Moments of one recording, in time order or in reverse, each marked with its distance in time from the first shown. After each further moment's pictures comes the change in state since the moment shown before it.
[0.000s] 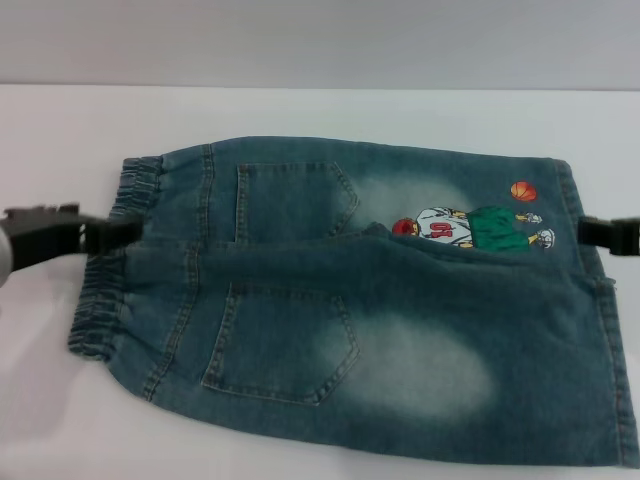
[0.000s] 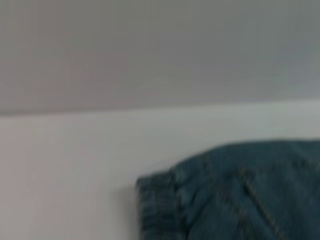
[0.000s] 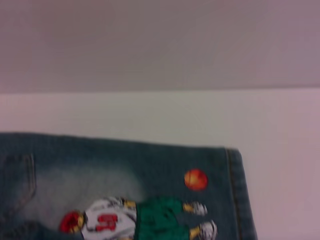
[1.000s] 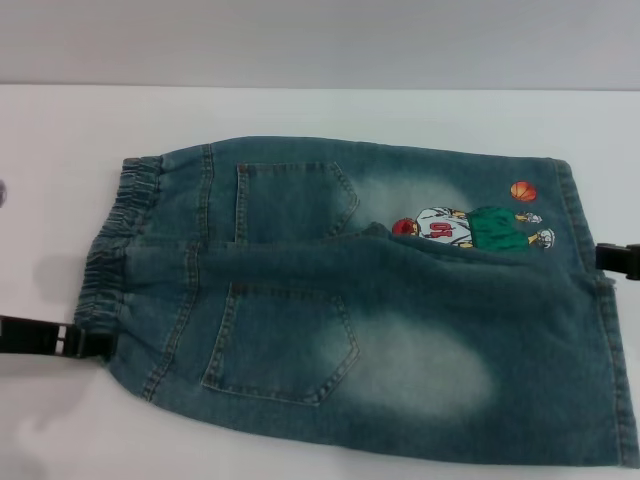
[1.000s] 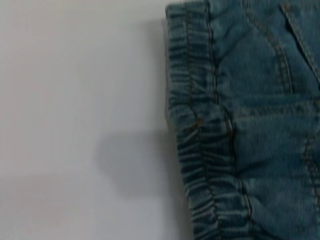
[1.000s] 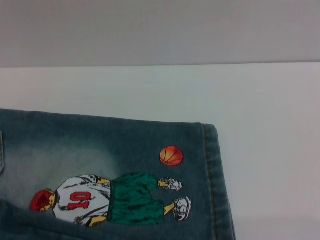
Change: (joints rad) left arm -0.080 -0.005 -0.012 -0.026 0.197 -0.452 -0.181; right arm 0.001 0.003 0.006 -0.011 -0.034 -0.070 0.012
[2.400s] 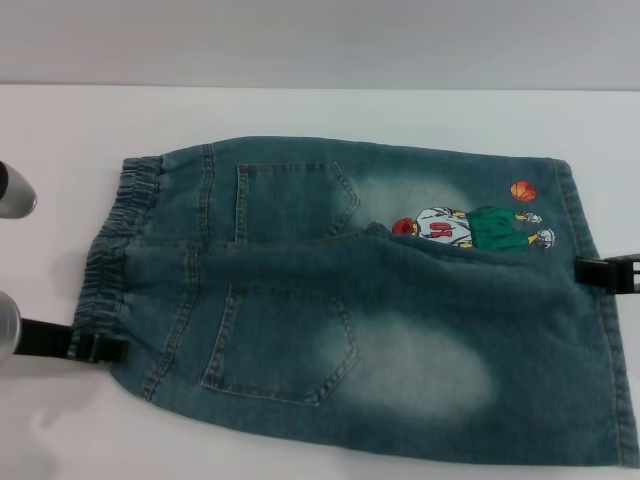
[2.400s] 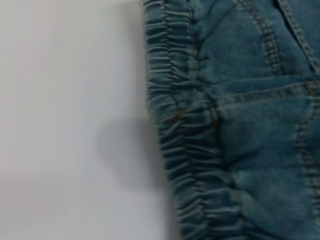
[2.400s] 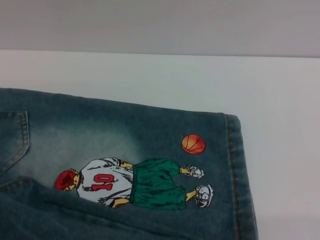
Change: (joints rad) left arm -0.036 0.000 0.038 0.059 0.021 0.022 0.006; right arm -0.004 -0.002 -0.060 0.014 -0.015 -0.011 -0.002
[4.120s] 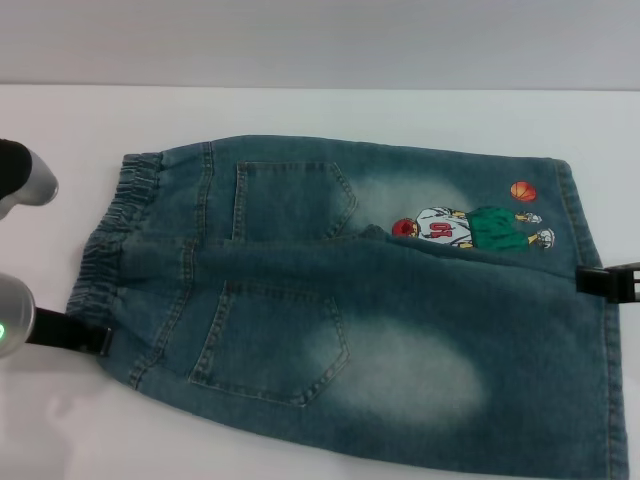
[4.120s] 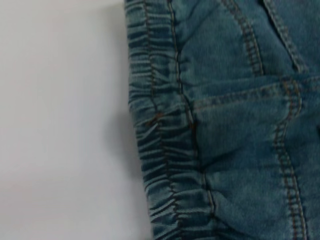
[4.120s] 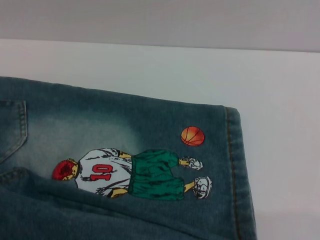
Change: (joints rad) left arm -0.054 0.000 0.015 -0.015 0.028 -0.062 -0.014; right arm -0.001 -0.002 -0.012 0.002 -0.009 -0.020 -0.003
